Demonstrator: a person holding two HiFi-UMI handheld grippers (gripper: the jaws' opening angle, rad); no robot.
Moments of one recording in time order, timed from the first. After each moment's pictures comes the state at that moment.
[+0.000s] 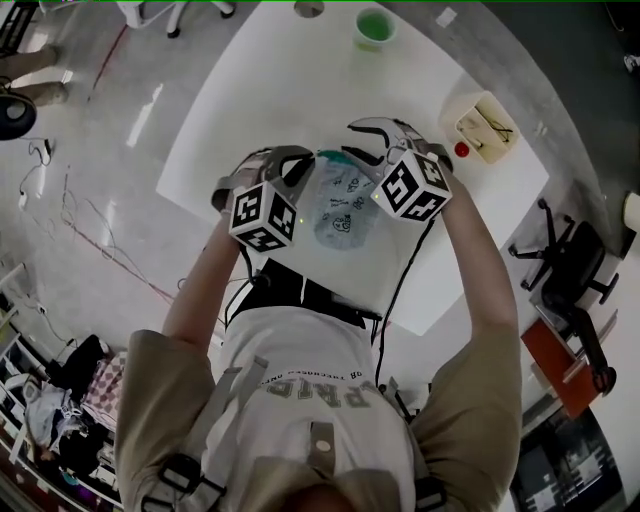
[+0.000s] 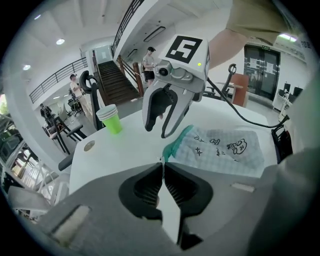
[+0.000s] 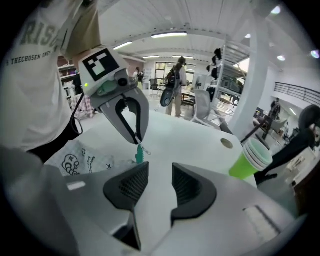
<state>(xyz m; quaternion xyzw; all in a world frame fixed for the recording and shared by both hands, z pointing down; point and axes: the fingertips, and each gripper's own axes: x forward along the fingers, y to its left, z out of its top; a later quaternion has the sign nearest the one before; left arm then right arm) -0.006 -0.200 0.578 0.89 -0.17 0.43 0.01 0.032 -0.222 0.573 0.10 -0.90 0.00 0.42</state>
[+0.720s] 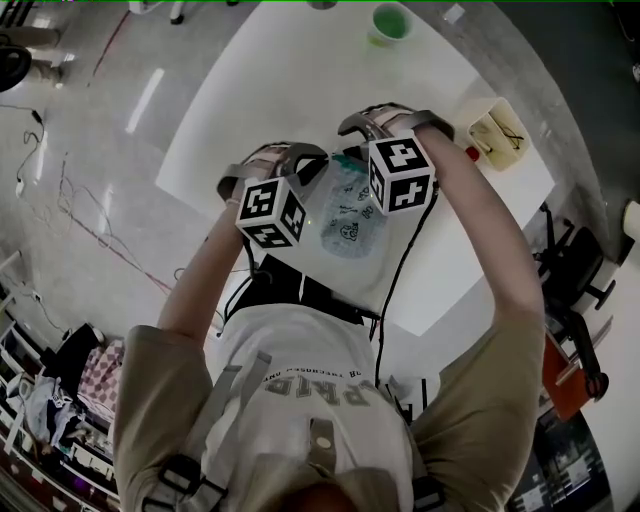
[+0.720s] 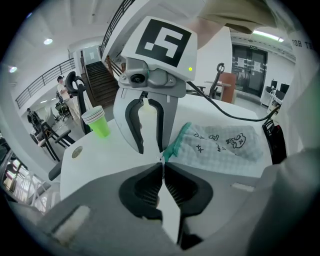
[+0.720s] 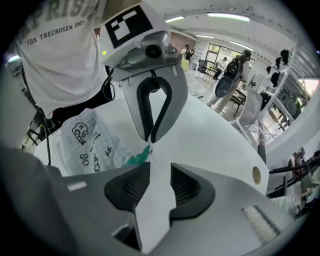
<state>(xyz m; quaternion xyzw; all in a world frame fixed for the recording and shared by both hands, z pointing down) 0.007 -0.195 0.587 0.90 -0.11 0.43 -0.01 0.012 -0.203 0.604 -0.15 -0.83 -0.13 0.53</state>
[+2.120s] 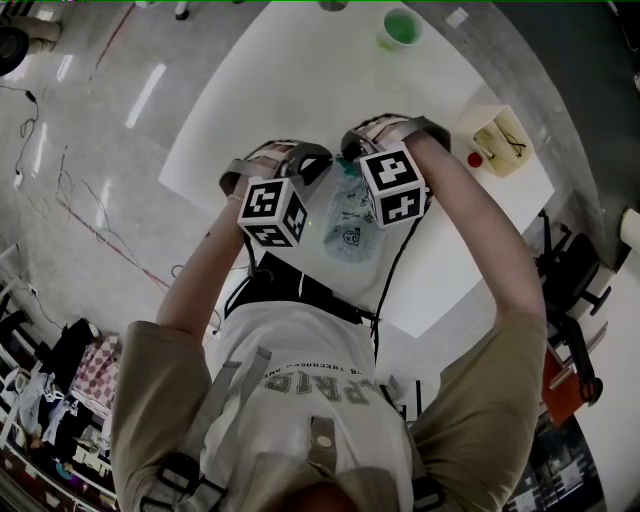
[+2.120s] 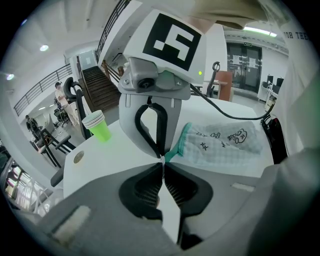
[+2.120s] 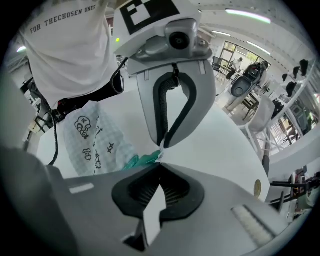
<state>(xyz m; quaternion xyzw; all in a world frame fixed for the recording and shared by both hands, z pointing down) 0.004 -0.196 0.585 0.90 -0.10 0.42 -0.03 0.010 -0.186 0.615 -0.20 -0.78 -0.19 0.56</state>
